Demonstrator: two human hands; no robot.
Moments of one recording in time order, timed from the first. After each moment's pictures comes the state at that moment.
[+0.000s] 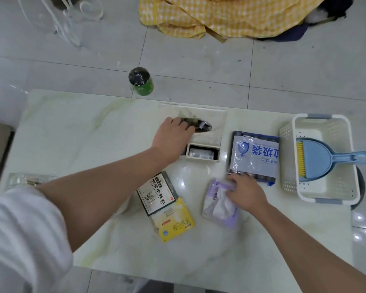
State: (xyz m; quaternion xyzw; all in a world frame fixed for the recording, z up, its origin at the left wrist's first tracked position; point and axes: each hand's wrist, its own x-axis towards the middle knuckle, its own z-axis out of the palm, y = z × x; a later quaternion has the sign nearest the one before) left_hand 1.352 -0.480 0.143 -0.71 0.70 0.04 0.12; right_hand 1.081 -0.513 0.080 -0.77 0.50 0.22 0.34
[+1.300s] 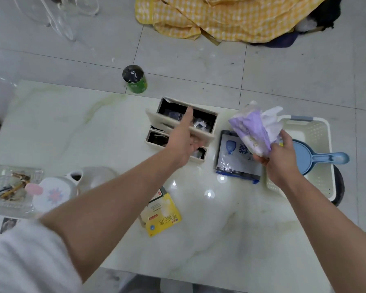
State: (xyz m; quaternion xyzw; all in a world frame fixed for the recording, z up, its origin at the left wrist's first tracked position) left_hand 1.283 -0.509 0.168 -0.56 -0.13 0.58 -0.58; right_hand 1.062 -0.611 0.144 -0.37 0.65 -0.26 0.61
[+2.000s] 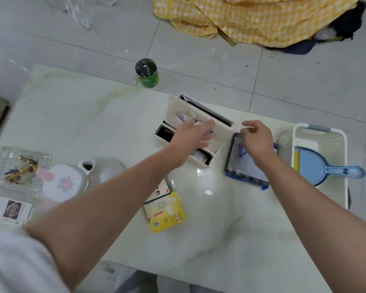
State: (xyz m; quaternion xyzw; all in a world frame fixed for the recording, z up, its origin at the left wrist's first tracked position) left_hand 1.304 -0.481 0.179 -0.65 0.07 0.56 -0.51; right_hand 1.156 -0.612 0.127 -0.62 0.62 -0.11 0.47
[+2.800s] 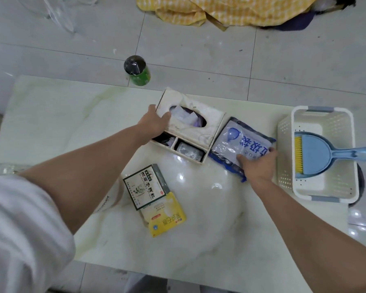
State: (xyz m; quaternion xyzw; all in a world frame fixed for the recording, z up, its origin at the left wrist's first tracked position) left_hand 1.390 -0.493 0.086 -0.87 0.21 0.40 -0.18; right_hand 1.083 -0.567 0.059 -0.50 0.76 -0.12 0.40
